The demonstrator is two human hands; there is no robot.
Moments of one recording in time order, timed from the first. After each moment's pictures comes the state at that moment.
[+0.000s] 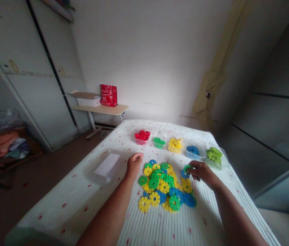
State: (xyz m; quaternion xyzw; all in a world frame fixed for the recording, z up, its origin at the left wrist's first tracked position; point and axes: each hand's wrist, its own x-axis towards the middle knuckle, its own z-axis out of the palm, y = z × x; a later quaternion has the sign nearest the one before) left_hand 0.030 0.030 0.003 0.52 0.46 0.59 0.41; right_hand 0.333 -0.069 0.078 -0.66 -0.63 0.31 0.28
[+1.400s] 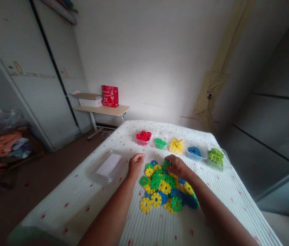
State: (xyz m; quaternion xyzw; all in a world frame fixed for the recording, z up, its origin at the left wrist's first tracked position) left_hand 0.032 0.028 0.008 0.51 0.47 0.58 0.42; right_hand 0.256 -0.019 0.071 -0.56 -0.81 0.09 0.15
